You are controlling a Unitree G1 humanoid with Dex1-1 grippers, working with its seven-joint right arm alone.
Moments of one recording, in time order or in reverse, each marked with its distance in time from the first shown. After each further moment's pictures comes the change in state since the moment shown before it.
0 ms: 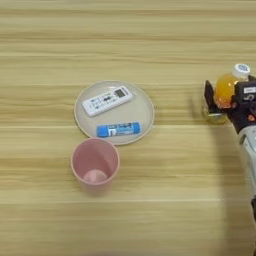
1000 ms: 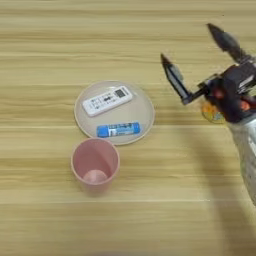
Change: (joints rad) arm 0.121 -0.109 0.264 -0.576 0.332 -0.062 0.419
